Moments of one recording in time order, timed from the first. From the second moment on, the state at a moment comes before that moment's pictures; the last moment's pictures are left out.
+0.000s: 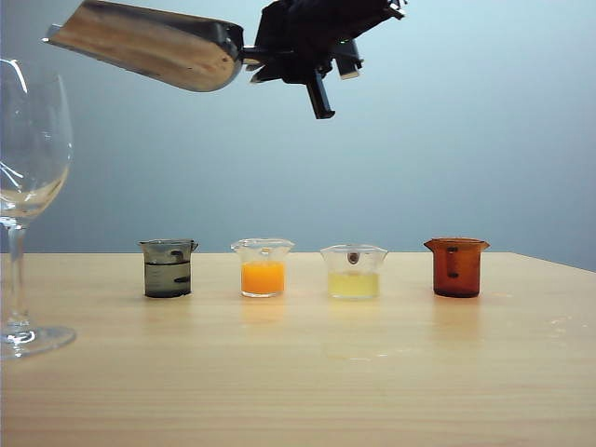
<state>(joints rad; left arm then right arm) -0.35 0.75 1.13 -1.04 -0.07 0.16 0.58 1.88 1.60 0.13 -0.23 1.32</state>
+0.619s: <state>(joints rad) -0.35 0.71 1.13 -1.05 -0.07 0.14 0.59 1.89 1.61 0.12 -0.23 1.27</state>
